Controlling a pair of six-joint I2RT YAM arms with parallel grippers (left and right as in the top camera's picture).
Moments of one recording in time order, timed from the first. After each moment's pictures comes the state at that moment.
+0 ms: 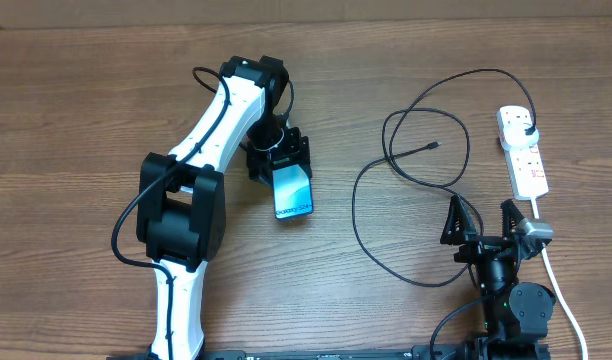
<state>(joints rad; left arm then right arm) -0.33 2.24 1.89 -1.42 0.42 -0.40 -0.05 0.01 0.02 -0.03 -0.06 0.30</state>
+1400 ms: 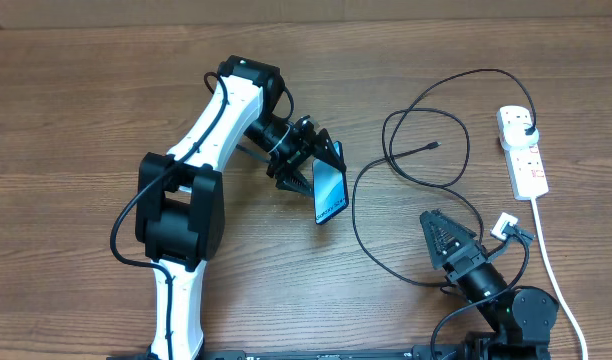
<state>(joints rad) -0.32 2.24 1.89 -1.56 0.98 -0.28 -0.05 0.01 0.02 0.07 -0.62 1.11</state>
